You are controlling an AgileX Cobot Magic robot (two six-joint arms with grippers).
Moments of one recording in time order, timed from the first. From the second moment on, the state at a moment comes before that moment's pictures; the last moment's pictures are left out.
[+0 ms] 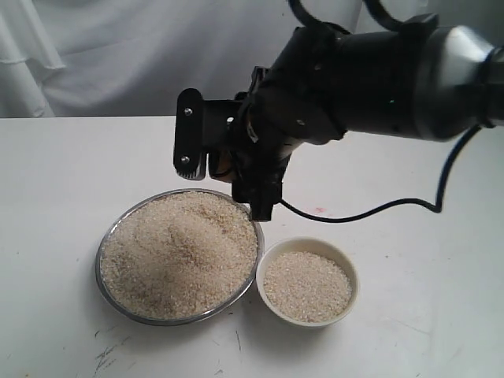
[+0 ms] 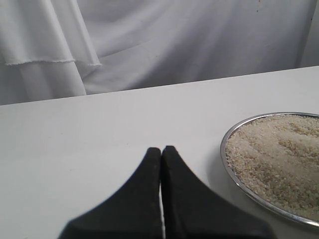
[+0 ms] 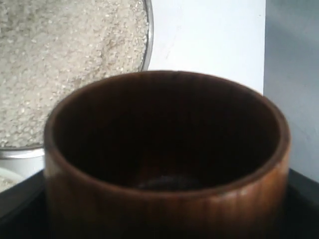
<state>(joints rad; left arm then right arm) -0.04 -0.01 0.00 -0.09 0.28 0.19 0.76 1.84 -1.42 -0.48 0.66 -0.53</state>
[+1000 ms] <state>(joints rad) -0.04 -0.01 0.00 -0.09 0.28 0.19 0.85 1.94 -1.50 -0.53 0.70 -0.33</state>
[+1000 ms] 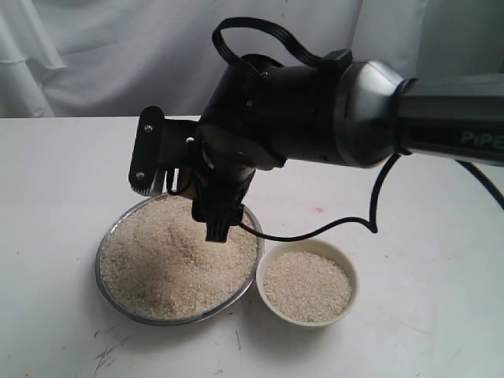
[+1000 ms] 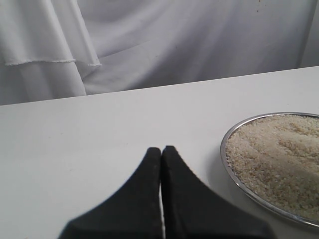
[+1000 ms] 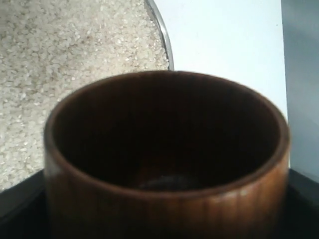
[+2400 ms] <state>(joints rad) -0.04 -0.01 0.00 -0.09 0.28 0.19 0.81 2.03 -1.50 -0.92 0.53 -0.43</state>
